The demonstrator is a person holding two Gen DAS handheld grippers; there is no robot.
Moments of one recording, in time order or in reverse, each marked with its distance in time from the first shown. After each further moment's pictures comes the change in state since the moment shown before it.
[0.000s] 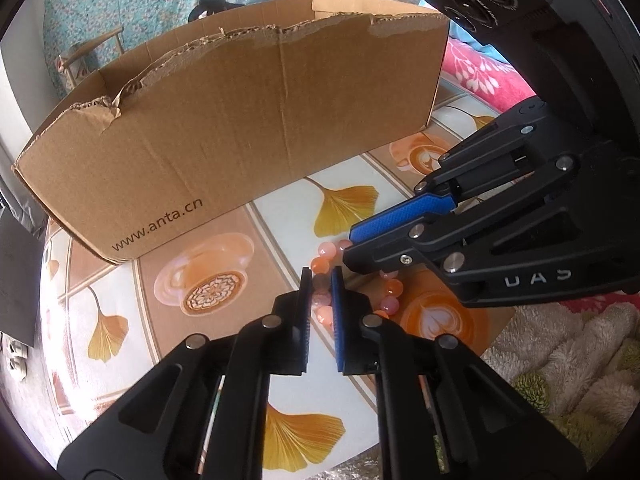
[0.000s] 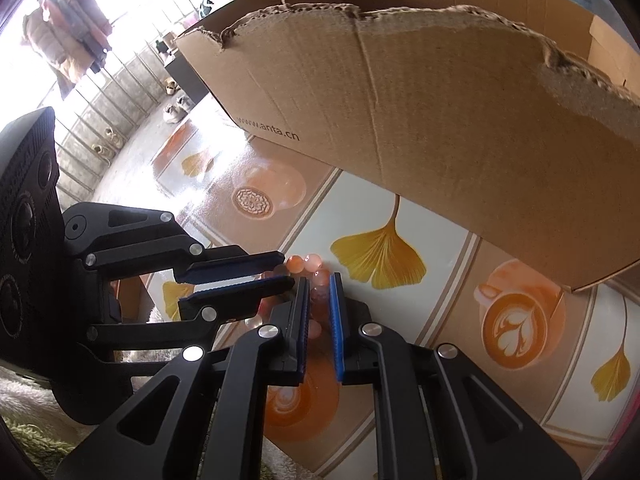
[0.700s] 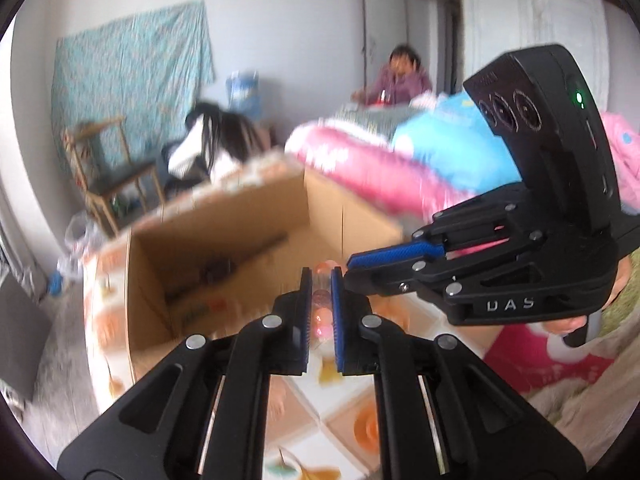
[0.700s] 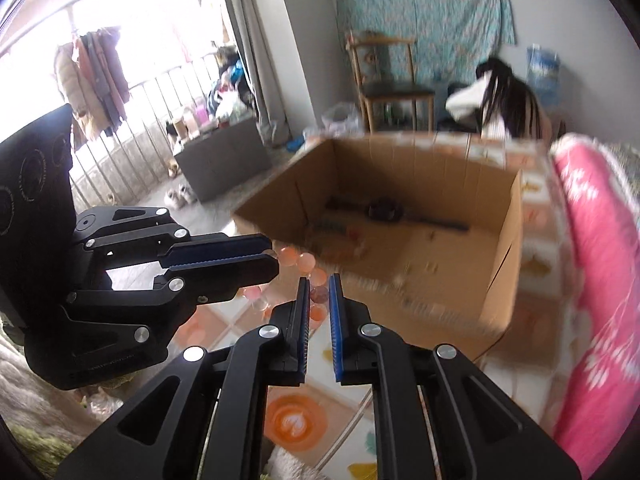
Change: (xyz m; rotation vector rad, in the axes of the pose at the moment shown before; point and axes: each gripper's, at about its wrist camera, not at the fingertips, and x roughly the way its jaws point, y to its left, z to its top) left arm -0.123 0.012 0.090 0.054 -0.367 -0.045; right arm -0.152 0.020 0.027 -0.047 -0.405 -0.067
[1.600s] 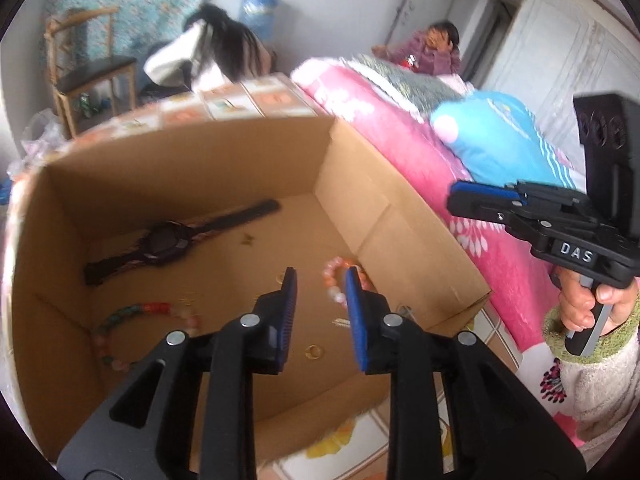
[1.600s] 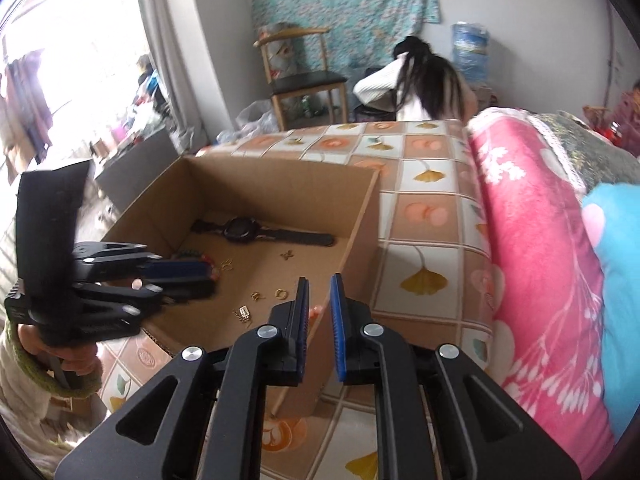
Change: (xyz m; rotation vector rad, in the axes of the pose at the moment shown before) left arm 0.139 0.063 0.004 -0.291 0.226 -0.122; right arm 0.026 -0.131 0.020 0.151 0.045 -0.233
